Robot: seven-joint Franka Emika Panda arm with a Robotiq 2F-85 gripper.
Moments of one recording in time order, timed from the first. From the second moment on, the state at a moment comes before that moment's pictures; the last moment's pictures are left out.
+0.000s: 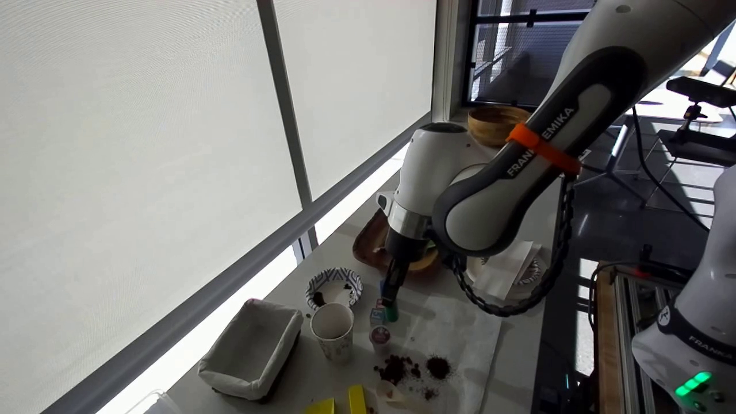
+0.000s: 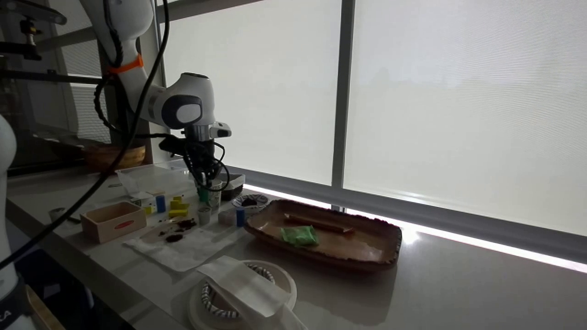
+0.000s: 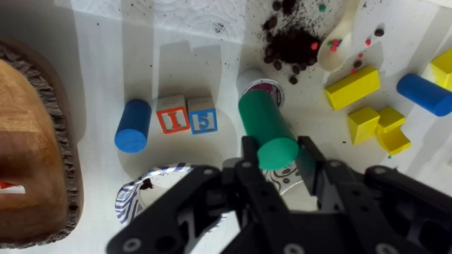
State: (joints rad) arm 0.15 0.11 0.20 -2.45 0.29 2.80 -0.14
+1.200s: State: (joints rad) arm 0.10 0.27 0.21 -2.39 0.30 2.96 -0.08
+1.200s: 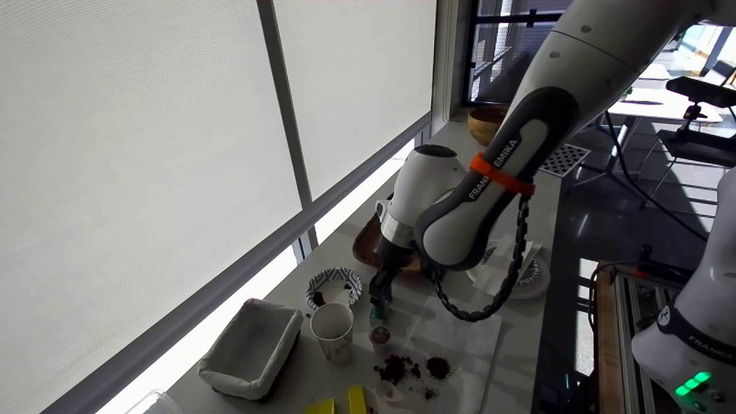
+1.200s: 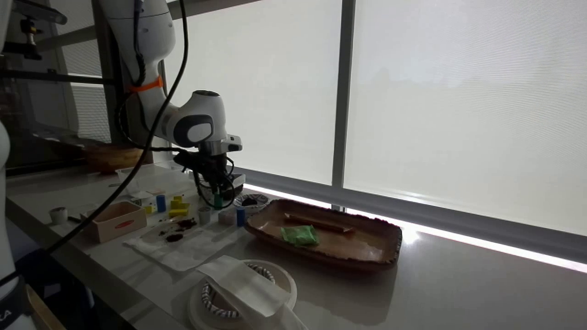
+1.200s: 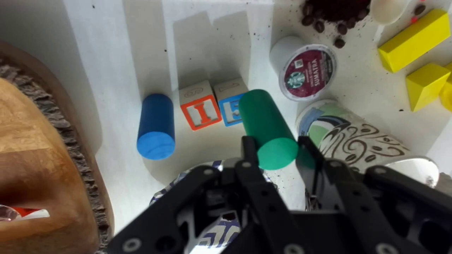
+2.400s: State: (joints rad) arm 0.12 0.31 0.16 -2.36 0.21 2.96 0.06
